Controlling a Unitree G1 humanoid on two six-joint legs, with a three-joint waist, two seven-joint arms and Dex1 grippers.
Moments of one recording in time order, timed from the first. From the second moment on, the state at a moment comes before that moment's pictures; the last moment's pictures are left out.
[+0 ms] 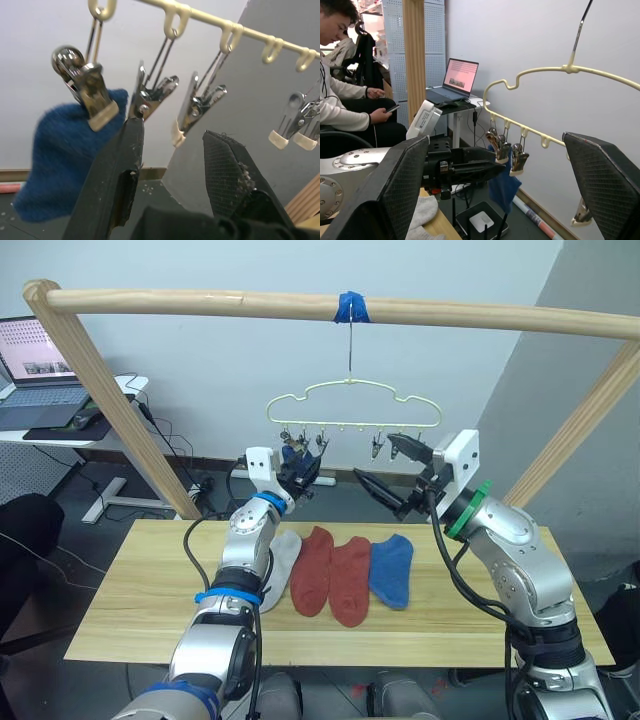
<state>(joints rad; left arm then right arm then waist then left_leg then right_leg) -0.68 0.13 0.09 0.76 -0.21 -0.19 -0.46 -0.37 -0.31 0.07 -0.38 0.37 0.43 0.57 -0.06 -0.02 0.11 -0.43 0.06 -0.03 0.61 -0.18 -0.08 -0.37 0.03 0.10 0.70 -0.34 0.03</state>
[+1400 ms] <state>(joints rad) -0.80 0.15 0.12 0.92 -0.19 -0.29 -0.45 -0.37 -0.33 0.10 -0.38 0.37 0.43 0.58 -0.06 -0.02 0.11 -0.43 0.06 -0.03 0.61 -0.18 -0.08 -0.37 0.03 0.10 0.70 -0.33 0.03</state>
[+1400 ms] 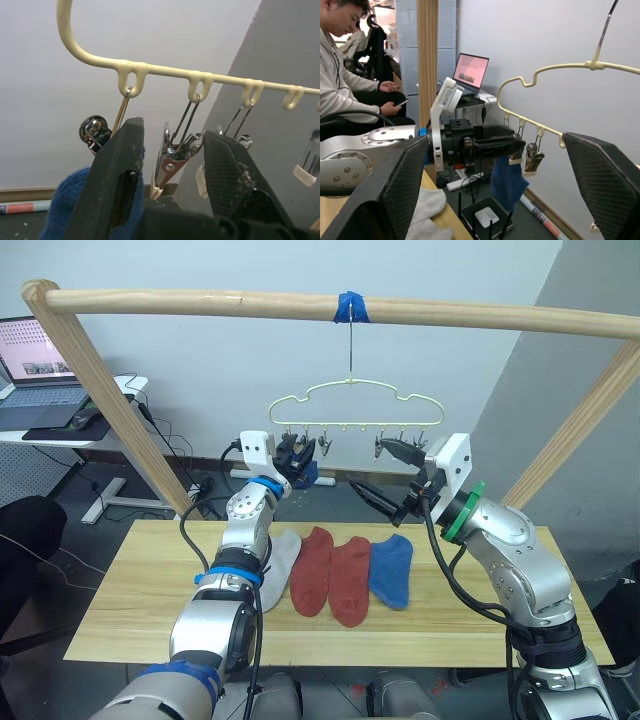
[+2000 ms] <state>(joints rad) -0.80 0.15 0.12 0.92 -0.18 -0.30 -0.47 -0.37 -0.33 0.10 -0.38 0.37 0.43 0.57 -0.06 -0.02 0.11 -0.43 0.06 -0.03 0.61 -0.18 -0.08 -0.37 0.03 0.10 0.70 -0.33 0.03</state>
